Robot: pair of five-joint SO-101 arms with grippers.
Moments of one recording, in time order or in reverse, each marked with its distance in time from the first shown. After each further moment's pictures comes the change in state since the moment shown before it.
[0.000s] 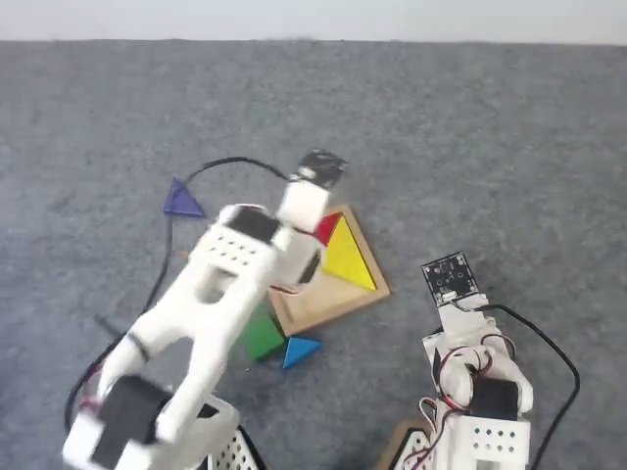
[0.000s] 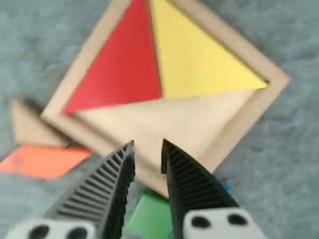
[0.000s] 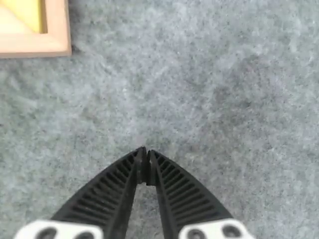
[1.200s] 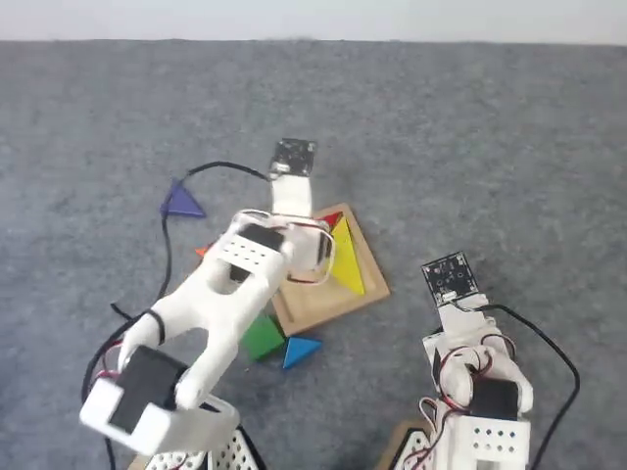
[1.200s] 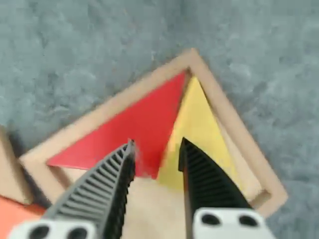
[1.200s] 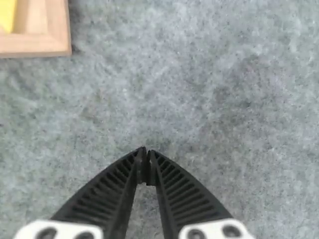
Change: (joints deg) left arm 1.7 11.9 5.9 -29.9 20.4; right arm 0.0 0.0 0.0 0.0 0.0
